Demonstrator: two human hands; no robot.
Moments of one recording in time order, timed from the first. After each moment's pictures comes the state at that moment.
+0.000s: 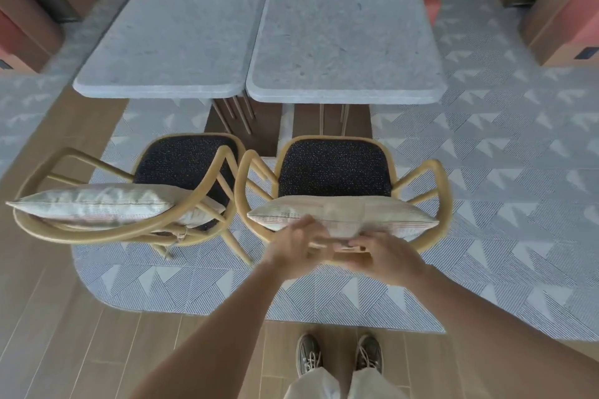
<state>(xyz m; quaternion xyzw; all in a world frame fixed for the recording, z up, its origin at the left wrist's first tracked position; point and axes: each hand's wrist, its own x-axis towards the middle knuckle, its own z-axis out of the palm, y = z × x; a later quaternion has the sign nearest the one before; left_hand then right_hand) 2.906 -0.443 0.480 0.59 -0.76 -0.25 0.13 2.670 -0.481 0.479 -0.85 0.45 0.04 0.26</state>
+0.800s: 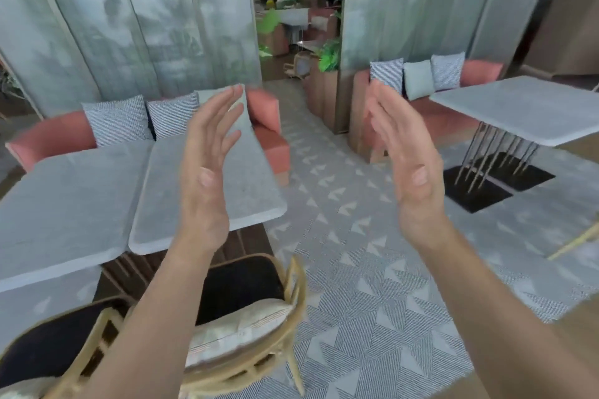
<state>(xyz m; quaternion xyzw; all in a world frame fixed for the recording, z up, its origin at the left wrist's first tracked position) 2.716 -0.451 0.903 0.16 -0.70 -0.30 0.62 2.483 -0.412 0.893 -0.70 0.28 -0.63 0.15</state>
